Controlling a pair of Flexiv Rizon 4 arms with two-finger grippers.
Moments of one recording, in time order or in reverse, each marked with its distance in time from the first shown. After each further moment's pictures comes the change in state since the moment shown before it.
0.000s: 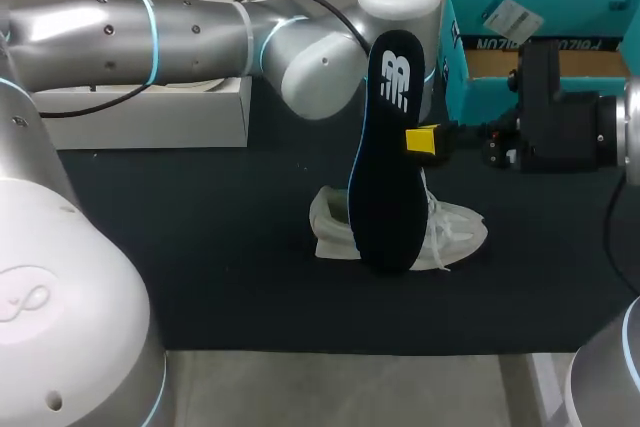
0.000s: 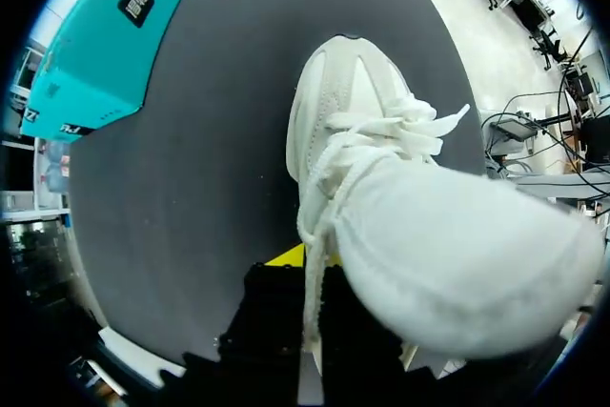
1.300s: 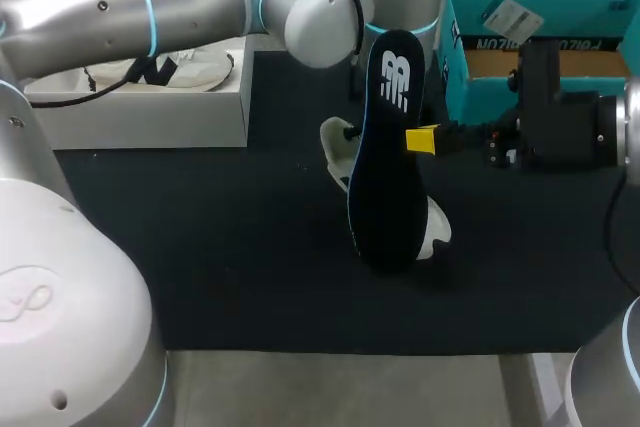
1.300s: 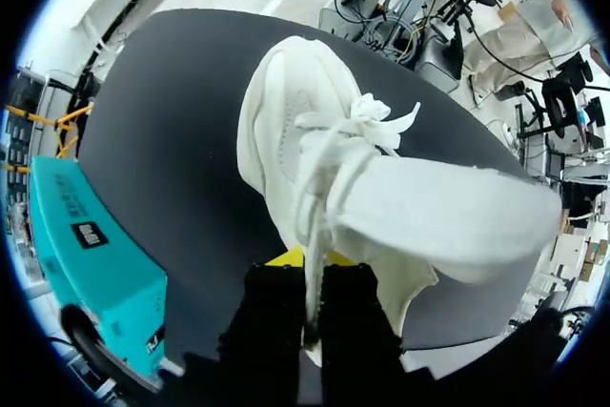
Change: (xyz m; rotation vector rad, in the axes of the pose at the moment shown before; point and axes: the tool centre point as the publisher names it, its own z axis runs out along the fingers) left arm -0.031 0.001 -0.052 0.003 0.068 1.093; right arm 0.000 0.000 0.000 0.000 0.000 0.000
